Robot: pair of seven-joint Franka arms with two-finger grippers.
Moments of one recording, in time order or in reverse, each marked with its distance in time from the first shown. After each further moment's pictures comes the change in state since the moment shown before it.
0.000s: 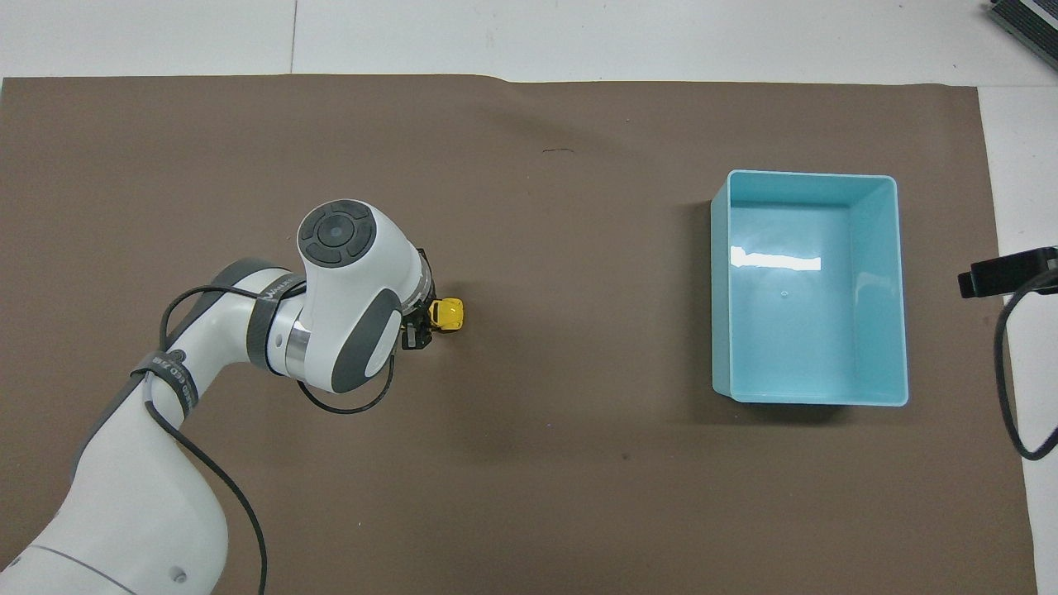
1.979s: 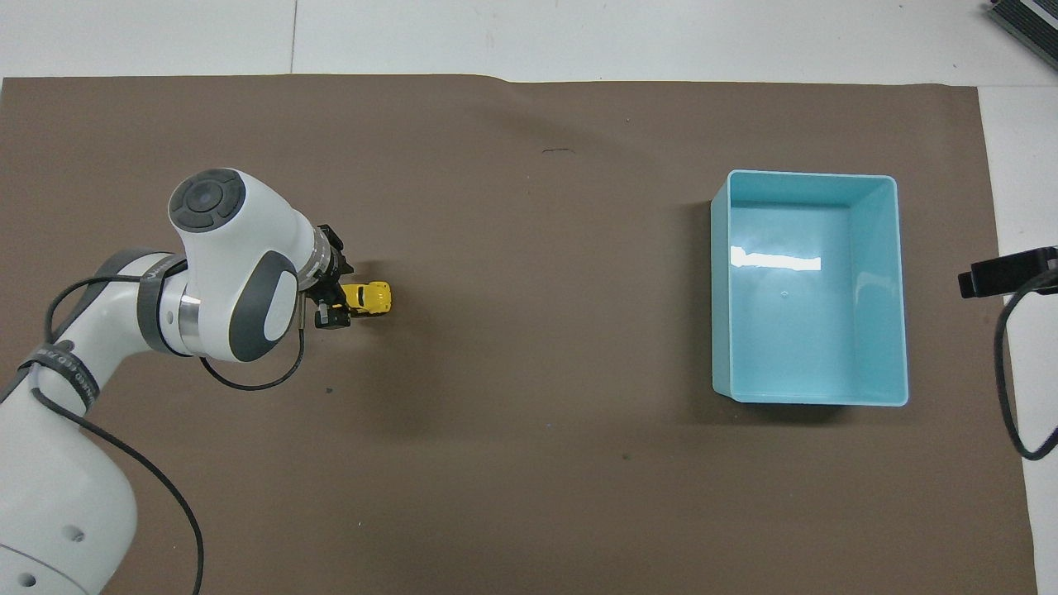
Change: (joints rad) left arm 0.181 -0.017 0.013 -0.006 0.008 -0.023 0.094; right arm 0.000 0.000 0.000 0.000 0.000 0.000 0.000
